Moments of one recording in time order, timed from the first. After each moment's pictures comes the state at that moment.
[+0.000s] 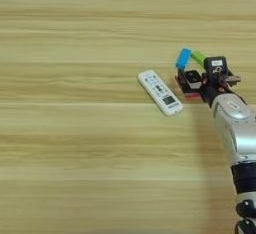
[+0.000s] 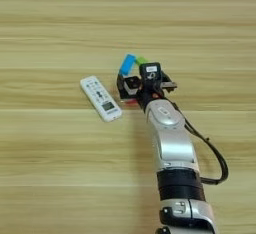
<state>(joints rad) -0.27 -0.21 -0.14 0.18 0.03 0.29 0.12</state>
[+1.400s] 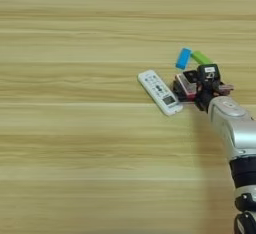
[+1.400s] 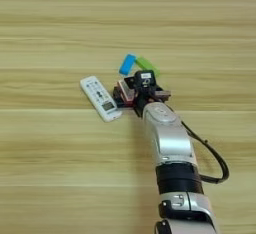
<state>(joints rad) -0.31 -0.22 -0.13 0.24 0.05 0.49 0.16</state>
